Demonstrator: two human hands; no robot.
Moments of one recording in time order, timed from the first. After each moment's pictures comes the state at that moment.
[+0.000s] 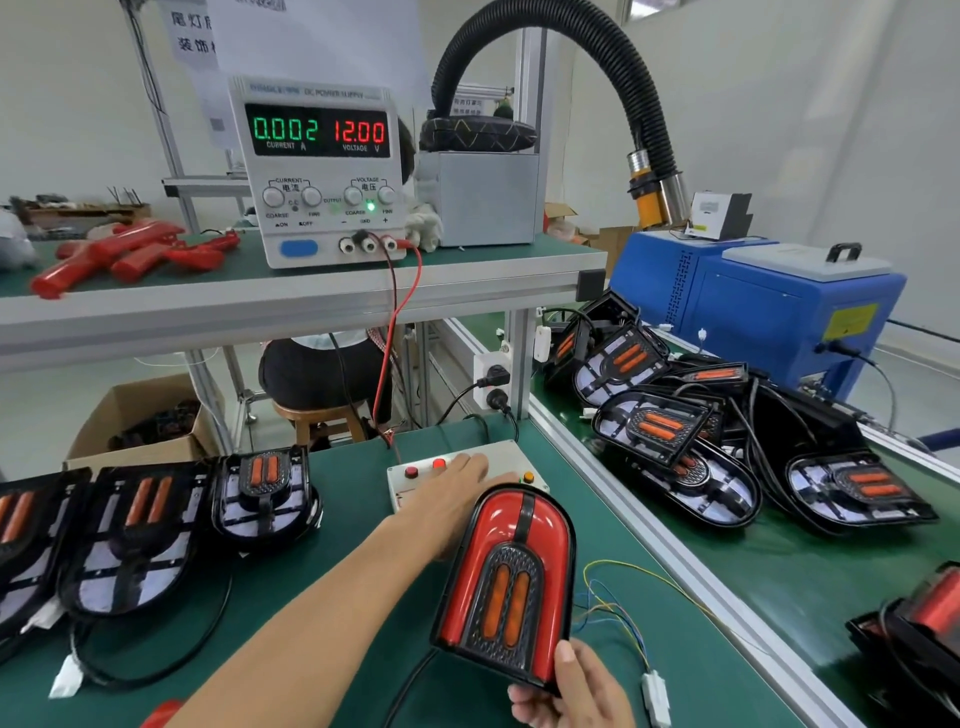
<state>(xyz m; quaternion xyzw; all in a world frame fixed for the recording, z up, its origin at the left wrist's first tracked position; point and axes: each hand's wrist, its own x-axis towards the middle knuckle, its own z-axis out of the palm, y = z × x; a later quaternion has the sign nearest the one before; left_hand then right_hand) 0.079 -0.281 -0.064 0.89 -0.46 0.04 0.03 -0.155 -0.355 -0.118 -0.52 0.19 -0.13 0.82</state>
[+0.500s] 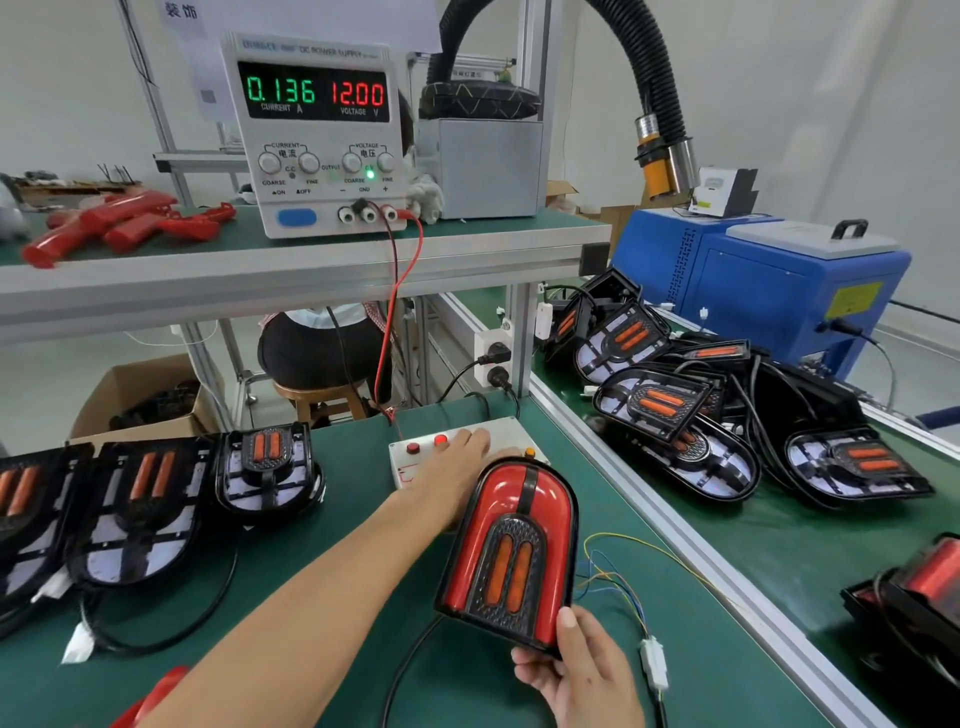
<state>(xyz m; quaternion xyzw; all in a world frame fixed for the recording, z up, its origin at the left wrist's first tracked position) 0.073 -0.290 -0.054 0.92 -0.38 -0.03 0.05 -0.145 -0.355 -0.128 -0.46 0.22 -0.16 0.84</state>
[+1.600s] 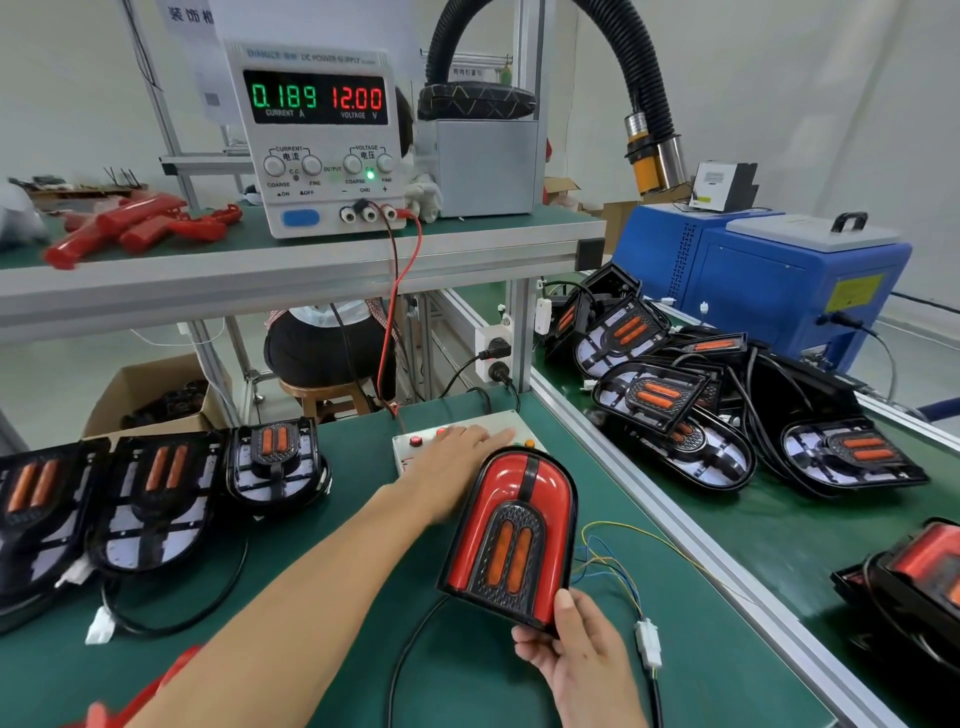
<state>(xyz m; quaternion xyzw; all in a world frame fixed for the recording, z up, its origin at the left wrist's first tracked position) 0.062 -0.269 -0.049 0.90 -0.44 0.00 0.04 -0.149 -0.355 -0.127 -0.47 0.22 -0.16 0.84</state>
